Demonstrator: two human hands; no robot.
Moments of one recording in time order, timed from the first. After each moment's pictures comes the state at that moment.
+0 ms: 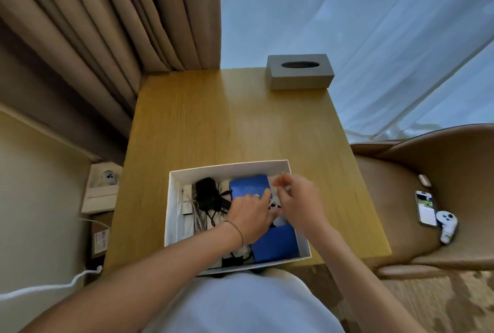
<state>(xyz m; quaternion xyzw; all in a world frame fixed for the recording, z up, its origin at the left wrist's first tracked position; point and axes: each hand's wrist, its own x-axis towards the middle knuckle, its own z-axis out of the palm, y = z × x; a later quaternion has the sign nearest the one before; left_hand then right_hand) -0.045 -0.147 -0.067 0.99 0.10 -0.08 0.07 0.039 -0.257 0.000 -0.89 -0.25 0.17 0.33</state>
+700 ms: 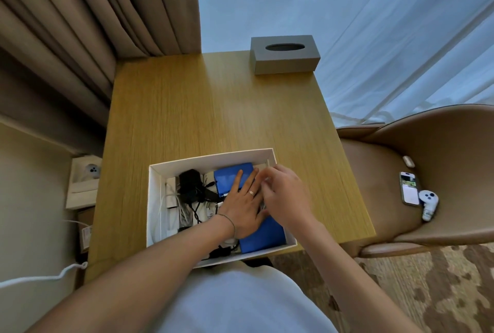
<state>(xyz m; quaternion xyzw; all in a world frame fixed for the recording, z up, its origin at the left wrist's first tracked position) -0.037 -0.153 -0.106 0.99 -0.02 -0.12 0.08 0.035 -0.264 -0.004 -0.90 -0.31 0.12 0.28</state>
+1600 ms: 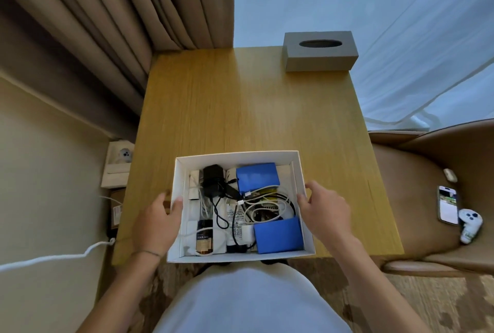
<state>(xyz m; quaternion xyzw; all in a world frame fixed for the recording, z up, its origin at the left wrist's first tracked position) -0.182 -0.062 -0.030 0.79 0.55 -0.01 0.27 0.051 -0.294 -0.029 -0.94 -0.26 0.18 0.13</state>
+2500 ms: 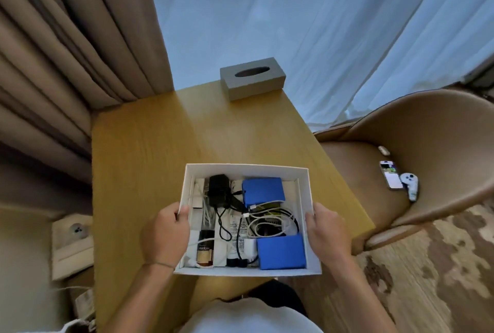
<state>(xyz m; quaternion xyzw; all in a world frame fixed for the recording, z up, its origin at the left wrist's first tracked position) -0.102 -0.038 -0.013 0.89 0.36 0.06 0.29 0.015 -0.328 -0.014 -0.97 -0.05 0.12 0.21</state>
